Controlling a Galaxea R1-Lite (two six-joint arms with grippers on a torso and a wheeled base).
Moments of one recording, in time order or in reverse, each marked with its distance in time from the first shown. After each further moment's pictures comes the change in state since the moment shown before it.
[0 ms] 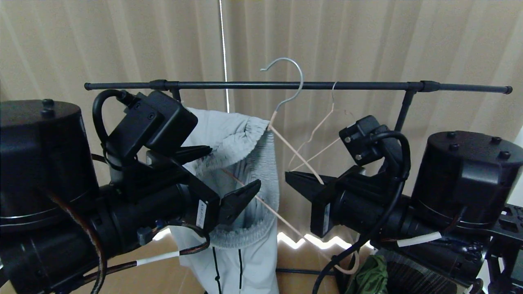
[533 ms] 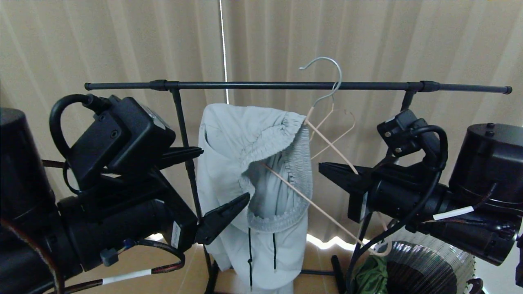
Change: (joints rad) left arm 0.023 -0.084 0.059 0.000 -0.073 0.147; right arm -0.188 -0.081 0.081 0.008 0.135 -0.102
